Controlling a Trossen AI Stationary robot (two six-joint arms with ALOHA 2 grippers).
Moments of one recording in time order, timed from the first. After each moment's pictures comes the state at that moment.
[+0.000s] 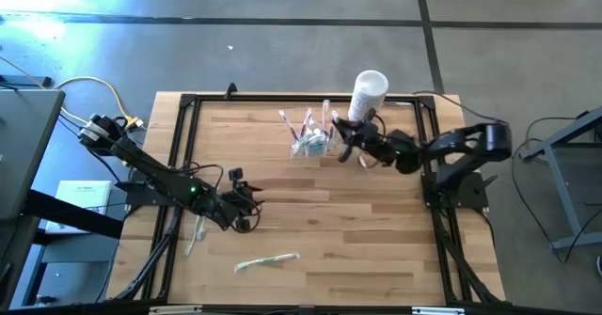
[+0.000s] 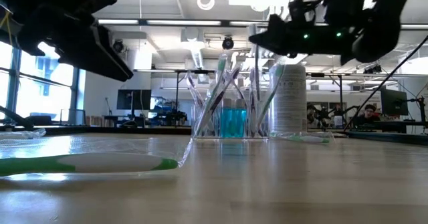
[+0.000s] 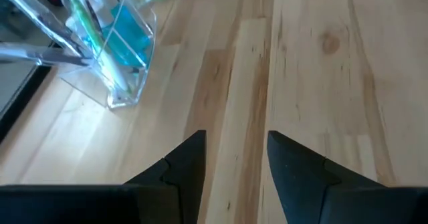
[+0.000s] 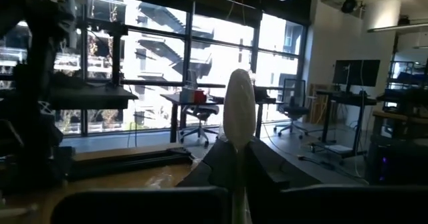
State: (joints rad) left arm -0.52 1.22 0.58 -0.10 -0.72 -0.27; right arm -0.23 1.55 0.41 1.41 0.28 -0.14
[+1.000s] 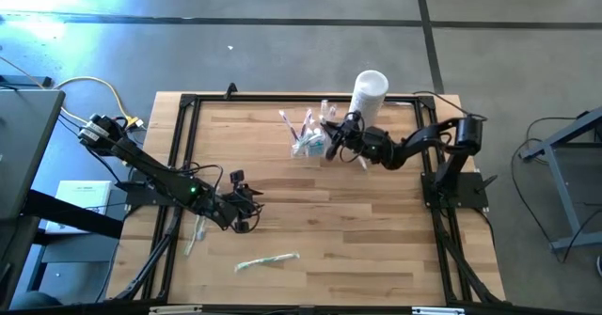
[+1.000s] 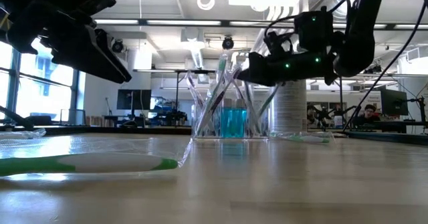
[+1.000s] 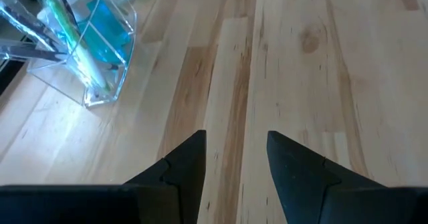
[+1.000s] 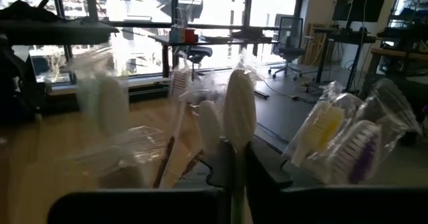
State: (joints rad) left arm -0.52 1.23 0.56 -0.06 -0.66 -0.28; right arm -0.30 1.79 0.52 1.29 0.28 -0.03
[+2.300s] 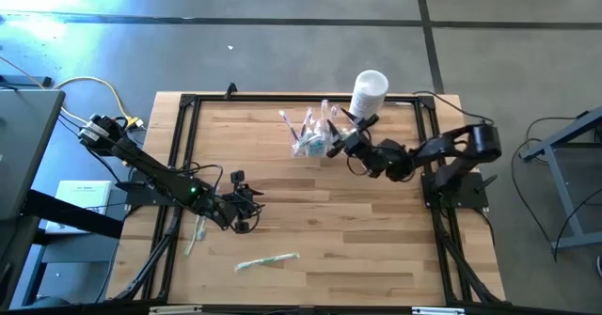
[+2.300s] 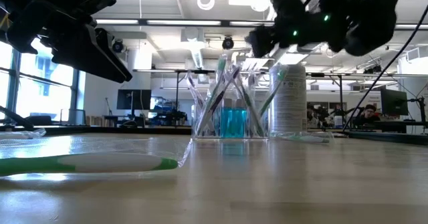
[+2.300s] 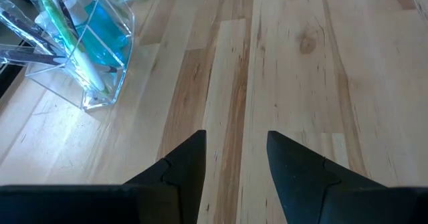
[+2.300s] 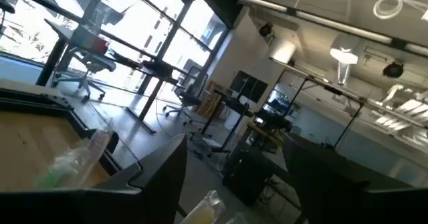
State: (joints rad) left arm -0.52 1.23 0.56 -0.05 -0.65 -0.27; right arm -0.08 1.65 0.54 1.46 0.76 -0.72
